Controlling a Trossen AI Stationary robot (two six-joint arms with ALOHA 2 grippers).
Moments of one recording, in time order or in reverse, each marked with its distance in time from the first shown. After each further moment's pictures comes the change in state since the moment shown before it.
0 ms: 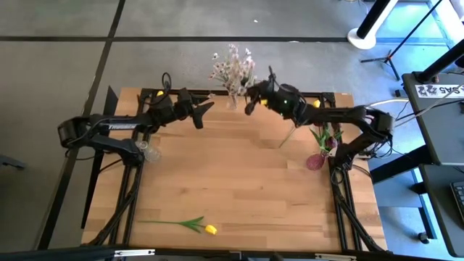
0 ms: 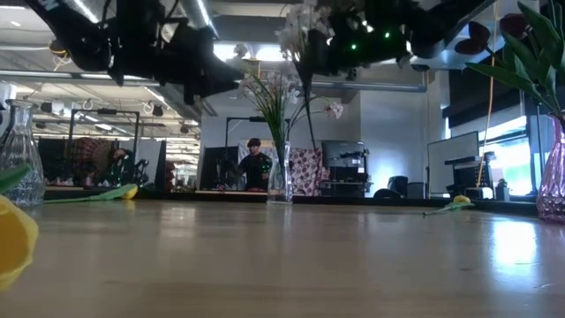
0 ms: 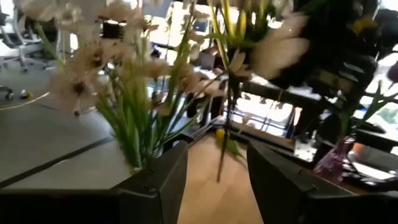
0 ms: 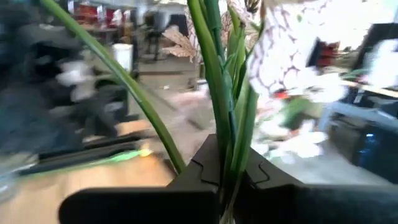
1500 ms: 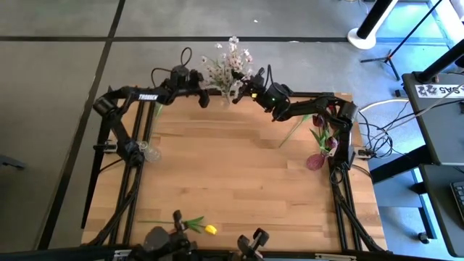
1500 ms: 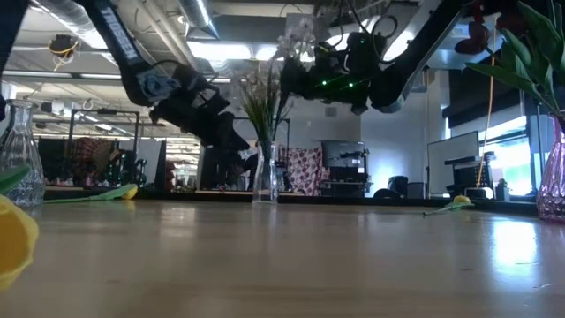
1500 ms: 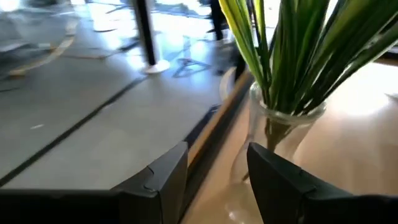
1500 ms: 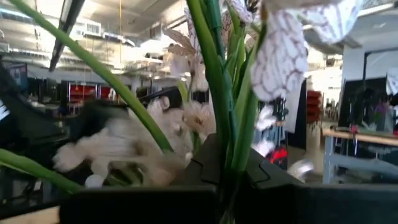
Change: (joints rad) left arm 0.394 0.510 0.359 -0.243 0.358 0.371; right arm -0.111 0.412 0.130 0.603 -0.081 0.033
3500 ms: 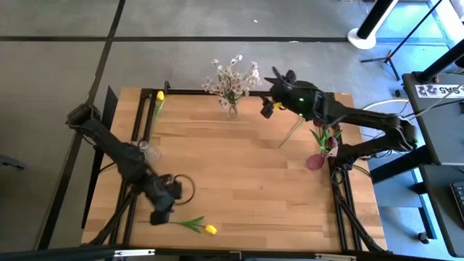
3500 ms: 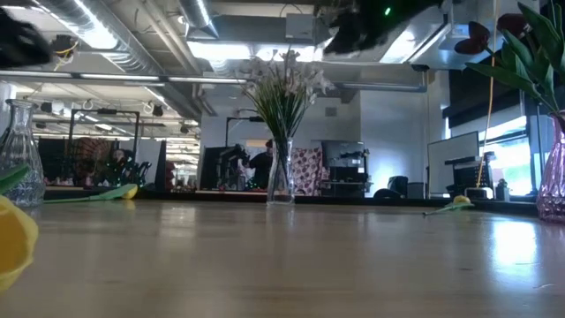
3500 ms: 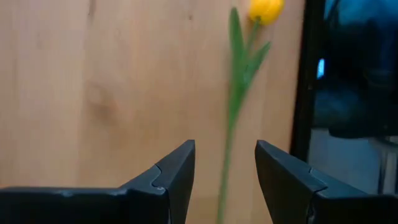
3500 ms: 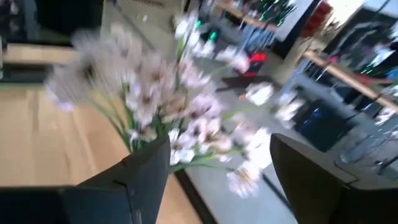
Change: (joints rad) left arm -1.612 -0.427 0.063 -1.207 -0.382 -1.074; right arm 0.167 -0.686 -0.001 -1.275 0.260 -0.204
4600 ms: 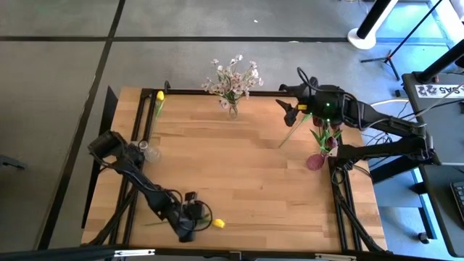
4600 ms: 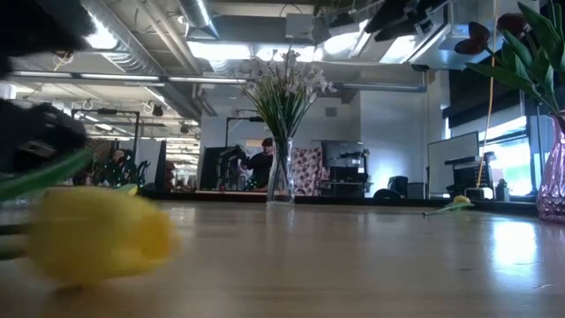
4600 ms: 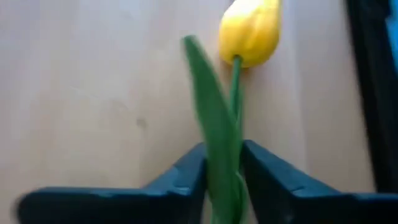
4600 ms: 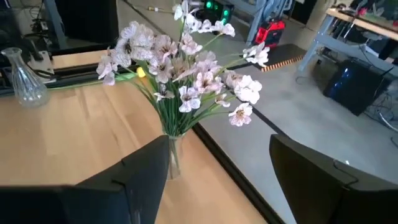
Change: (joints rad) left arm -0.059 0.518 0.001 0.615 -0.322 0.102; right arm 0.050 -0.269 0.000 -0.383 -0.021 0.243
